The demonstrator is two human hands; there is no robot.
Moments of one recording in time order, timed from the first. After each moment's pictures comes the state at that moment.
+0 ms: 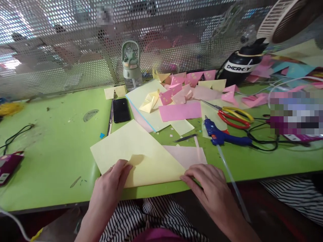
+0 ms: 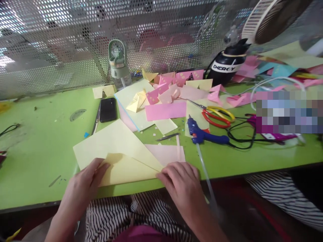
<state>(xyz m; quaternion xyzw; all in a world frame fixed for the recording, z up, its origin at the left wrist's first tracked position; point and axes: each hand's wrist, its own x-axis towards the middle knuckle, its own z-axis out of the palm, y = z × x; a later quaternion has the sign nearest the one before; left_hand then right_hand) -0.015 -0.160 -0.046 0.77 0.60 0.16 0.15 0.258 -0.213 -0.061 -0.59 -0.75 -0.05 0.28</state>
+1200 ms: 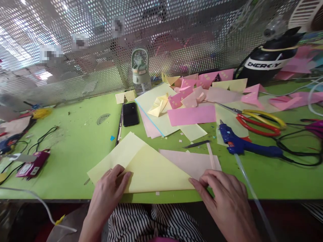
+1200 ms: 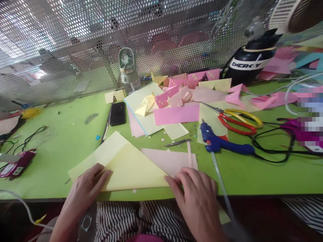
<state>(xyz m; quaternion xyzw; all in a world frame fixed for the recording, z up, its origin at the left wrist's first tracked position) -0.036 -0.159 -0.044 0.72 0.65 0.11 0.20 0.259 -0.208 -0.074 -0.62 -0.72 -0.12 0.29</state>
